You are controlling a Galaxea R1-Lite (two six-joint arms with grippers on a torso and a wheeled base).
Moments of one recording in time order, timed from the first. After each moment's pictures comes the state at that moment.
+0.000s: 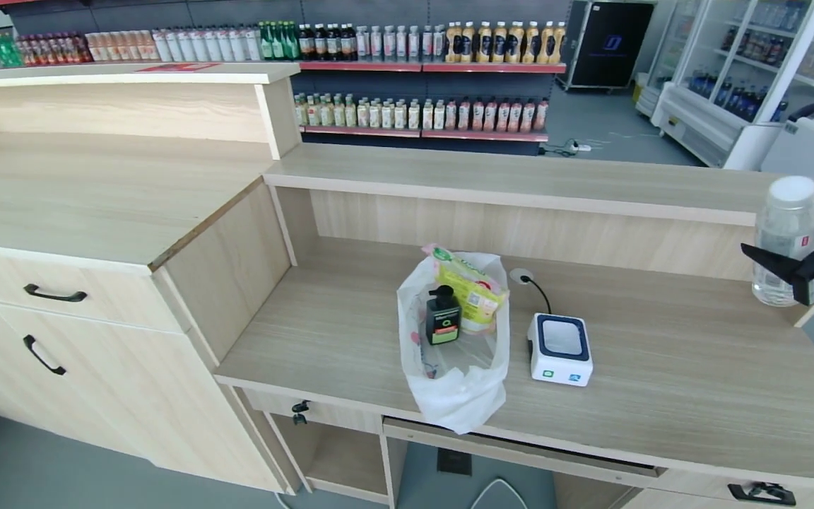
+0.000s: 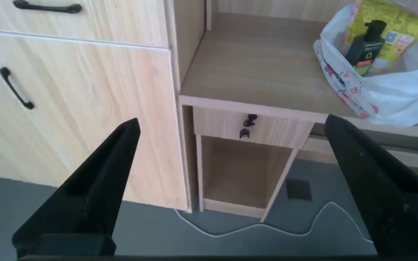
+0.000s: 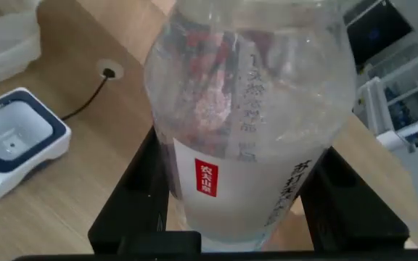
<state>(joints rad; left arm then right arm) -0.01 0.00 0.00 0.00 -0.04 -0.01 -0.42 1.69 -0.75 -0.91 0.63 -0.74</state>
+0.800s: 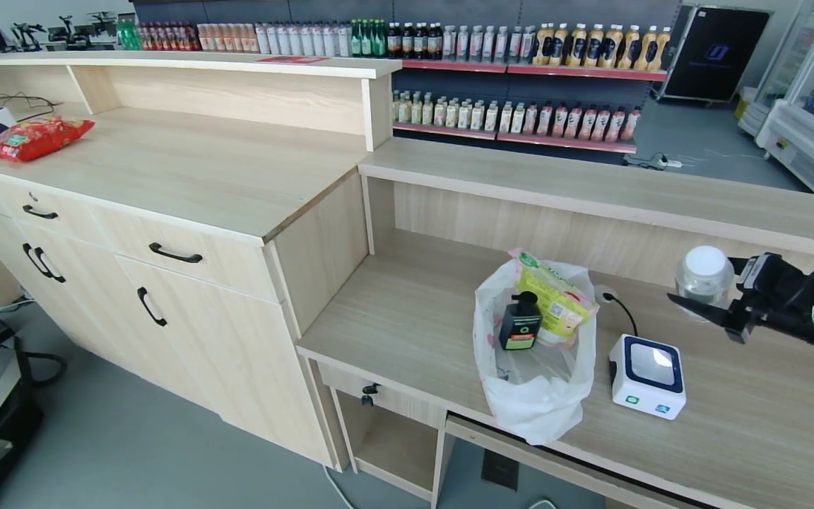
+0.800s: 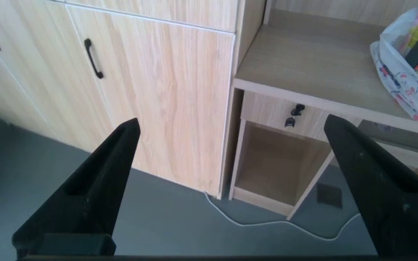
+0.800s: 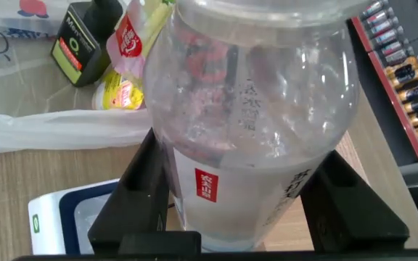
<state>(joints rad) -0.01 0.00 0.00 0.00 -0.04 -0.01 -0.33 1.86 -0.71 -0.96 0.86 -1.09</state>
